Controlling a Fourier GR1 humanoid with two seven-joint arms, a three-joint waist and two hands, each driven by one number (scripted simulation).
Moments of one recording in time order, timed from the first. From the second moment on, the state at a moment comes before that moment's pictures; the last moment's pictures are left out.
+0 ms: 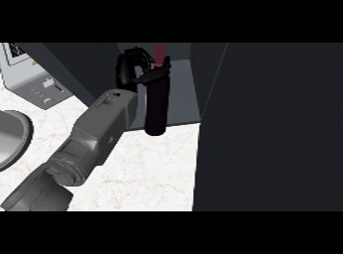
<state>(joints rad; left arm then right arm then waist) -1.20 0.04 -0.40 -0.01 0.75 0.55 -0.66 0.02 -0.15 -0.19 -2.31 -0.50 0.38 0.32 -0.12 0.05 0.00</state>
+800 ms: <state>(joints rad) -1.18 0.06 -0.44 -0.01 0.70 0.62 -0.59 0.03 -0.14 -0.19 -2.32 -0.50 0.38 0.32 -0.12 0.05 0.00</state>
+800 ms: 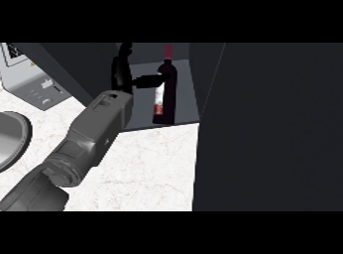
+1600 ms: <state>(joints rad) -1.17 0.03 -0.40 -0.03 0.72 0.57 -0.68 0.05 -0.13 -0.17 -2.32 -0.50 0.40 0.31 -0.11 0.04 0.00</state>
